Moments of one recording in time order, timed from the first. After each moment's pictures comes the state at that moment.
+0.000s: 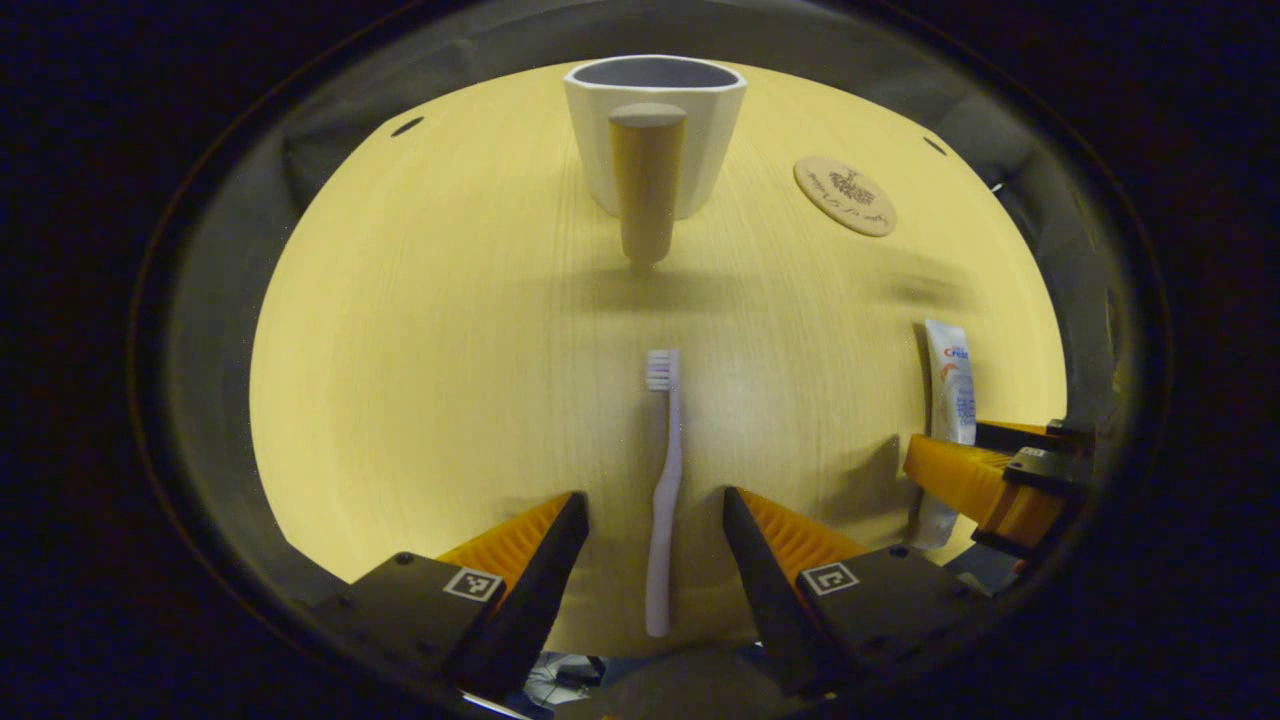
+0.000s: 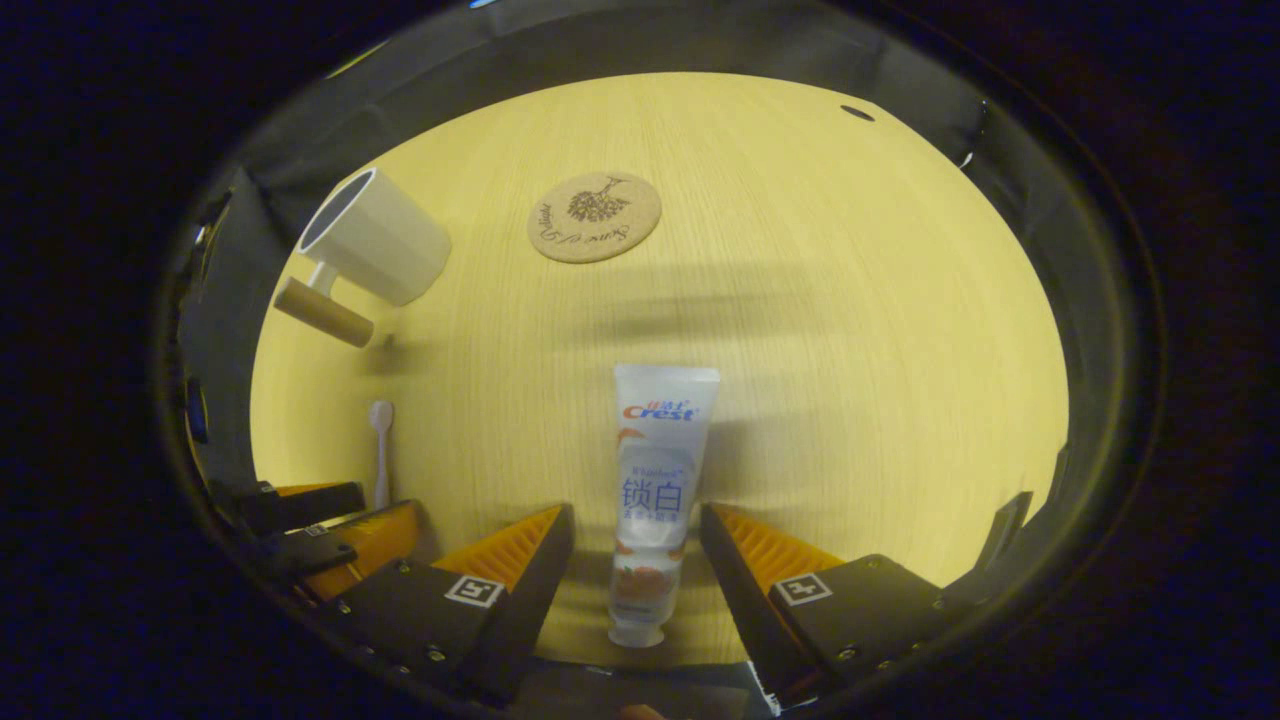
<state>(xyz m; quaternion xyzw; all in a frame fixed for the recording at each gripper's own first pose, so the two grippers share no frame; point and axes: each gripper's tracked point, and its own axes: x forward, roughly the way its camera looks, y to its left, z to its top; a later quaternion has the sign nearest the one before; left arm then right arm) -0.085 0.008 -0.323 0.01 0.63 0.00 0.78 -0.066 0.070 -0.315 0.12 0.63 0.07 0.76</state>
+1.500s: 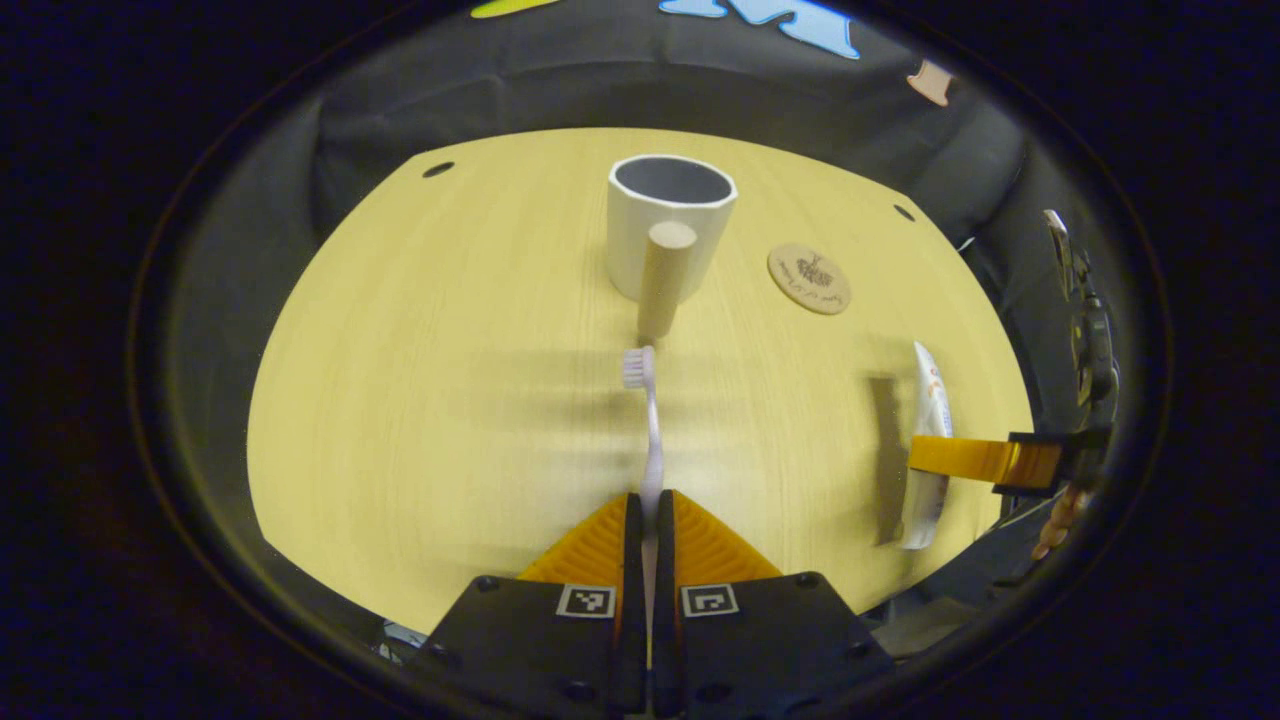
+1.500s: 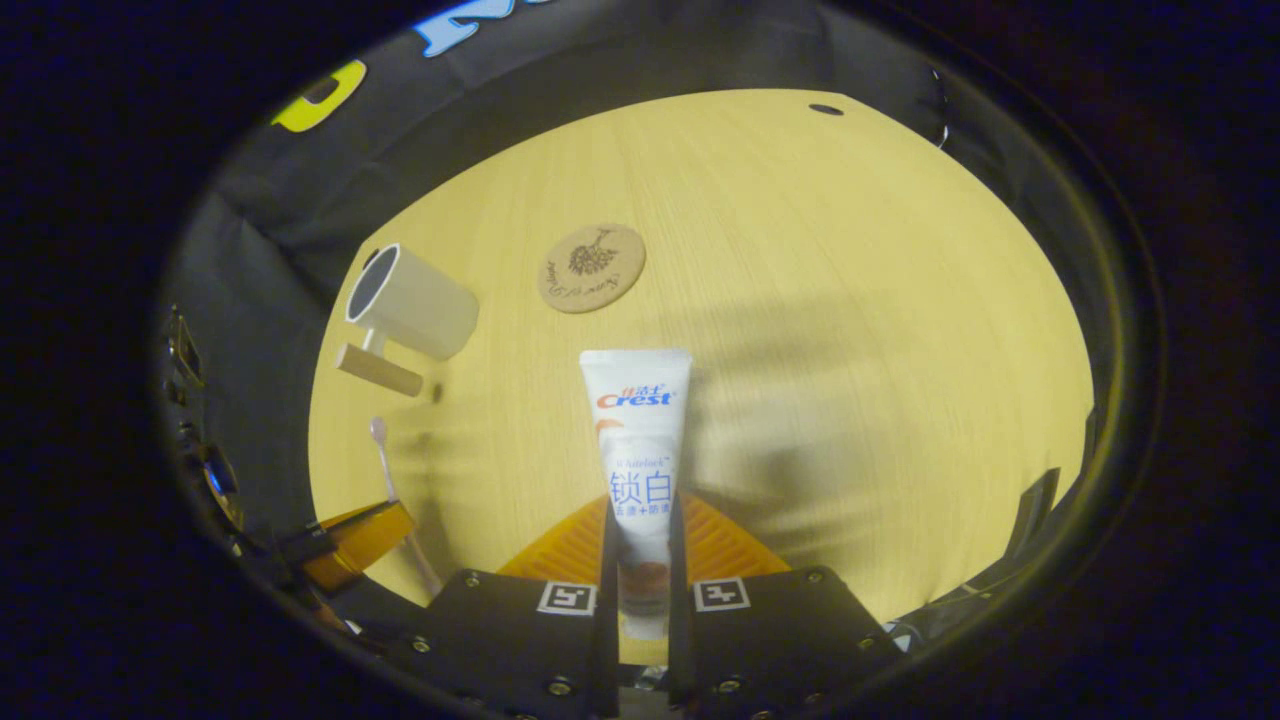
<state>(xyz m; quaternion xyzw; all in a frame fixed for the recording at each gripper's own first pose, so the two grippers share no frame) -0.067 0.011 -0.274 -0.04 0.50 -0.02 0.86 -0.055 0.055 -0.281 0.21 0.57 0.09 0.79</state>
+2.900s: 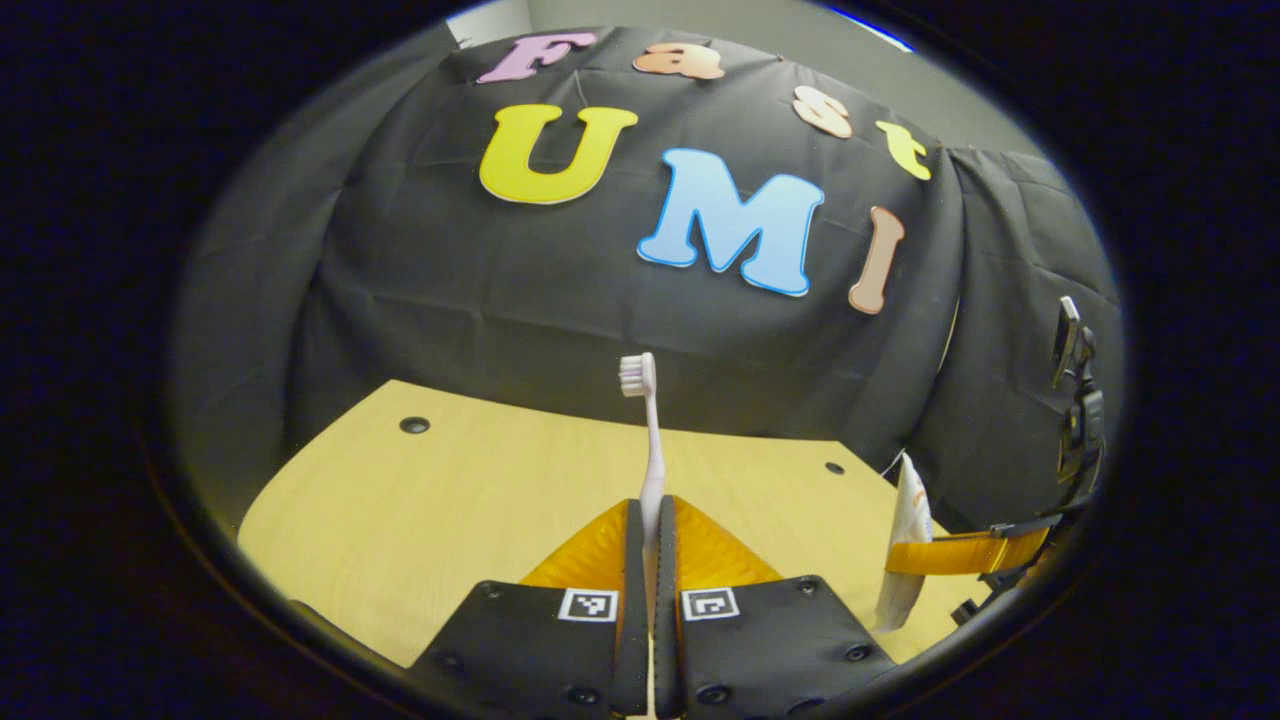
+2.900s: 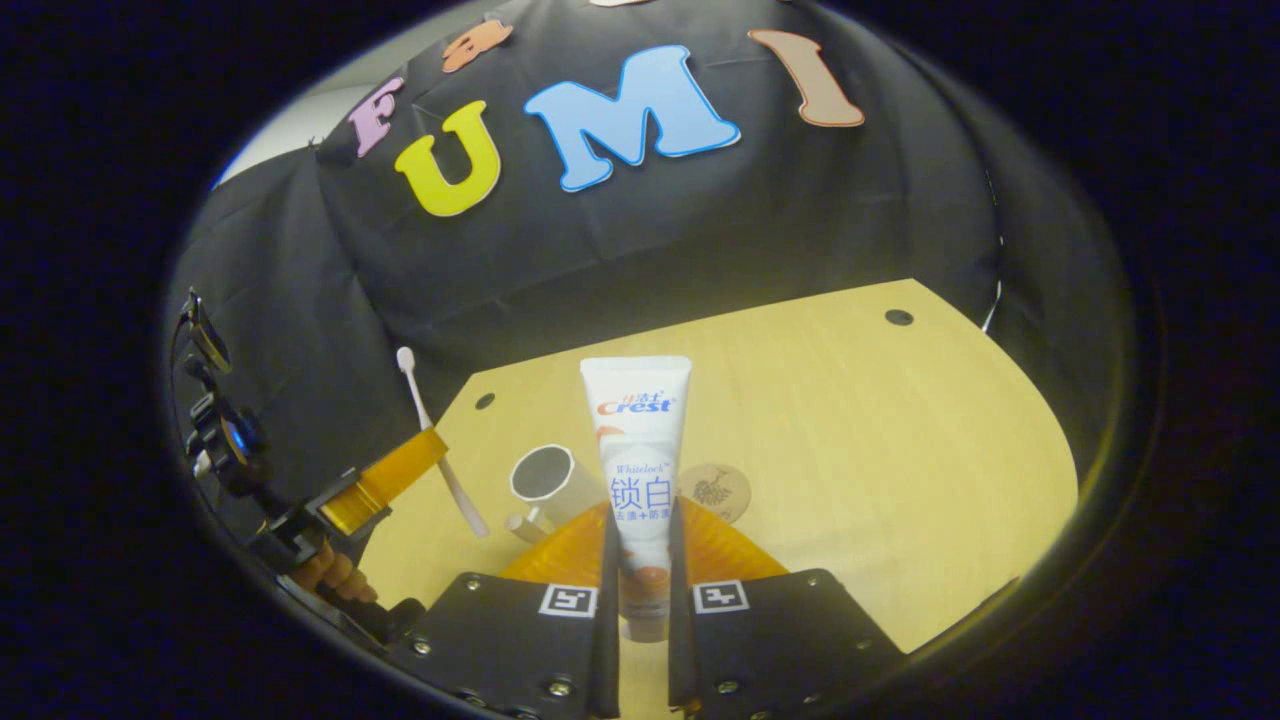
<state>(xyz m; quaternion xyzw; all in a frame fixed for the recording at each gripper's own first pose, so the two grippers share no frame) 0.007 0.123 -0.080 -0.10 0.11 -0.10 0.98 0.033 0.066 -0.135 0.21 0.32 0.14 0.92</state>
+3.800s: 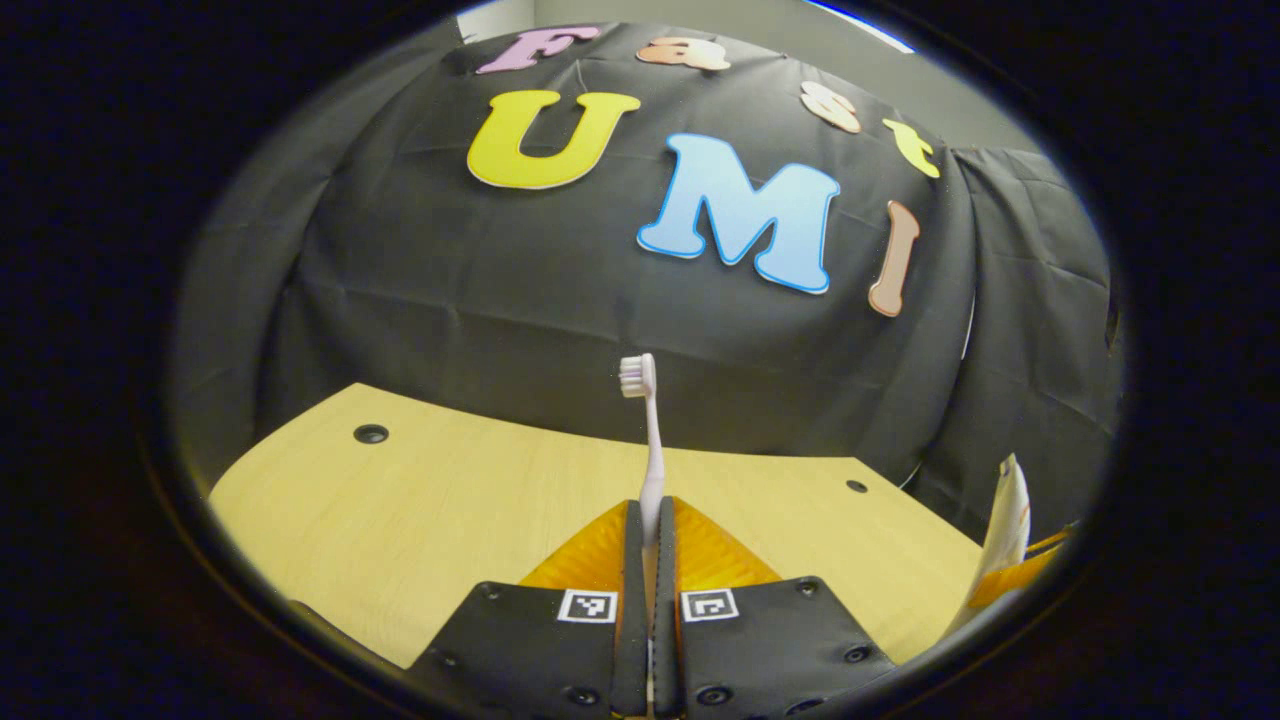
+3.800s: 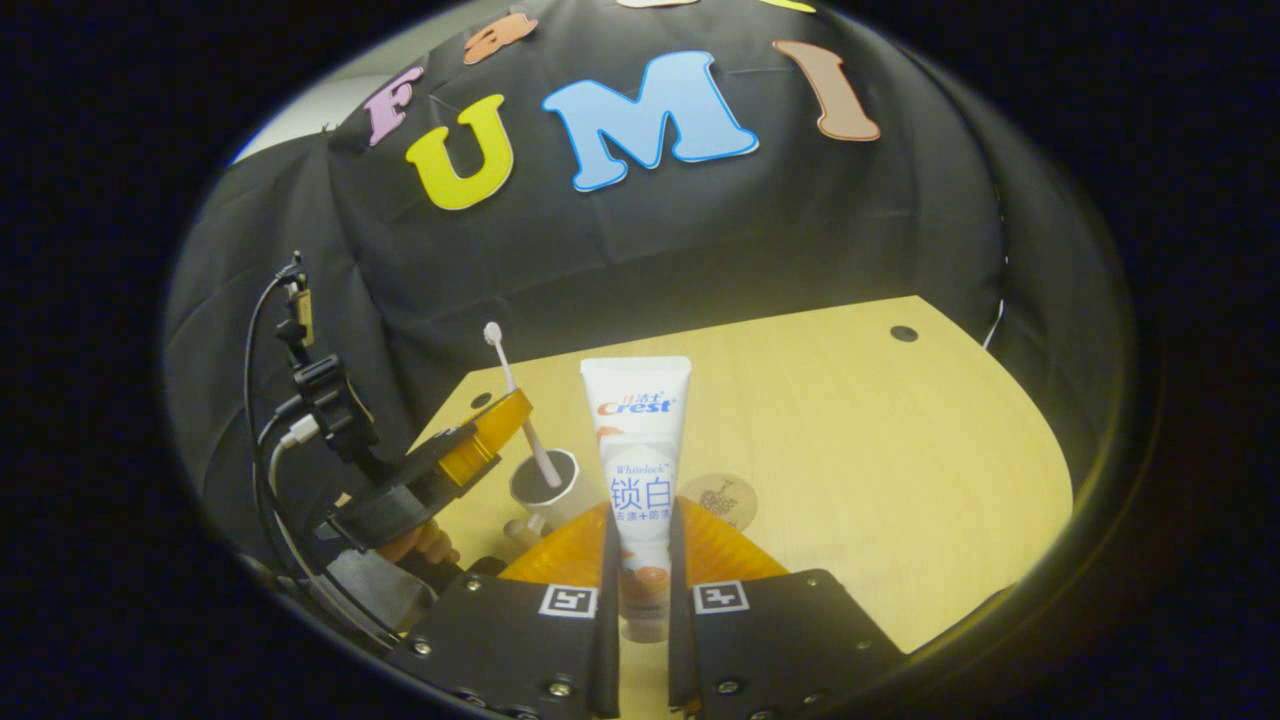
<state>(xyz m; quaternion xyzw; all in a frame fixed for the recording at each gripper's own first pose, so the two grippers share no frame) 0.094 0.112 -0.134 -0.10 0.11 -0.10 0.98 0.039 0.065 -0.138 0.18 0.31 0.14 0.92</state>
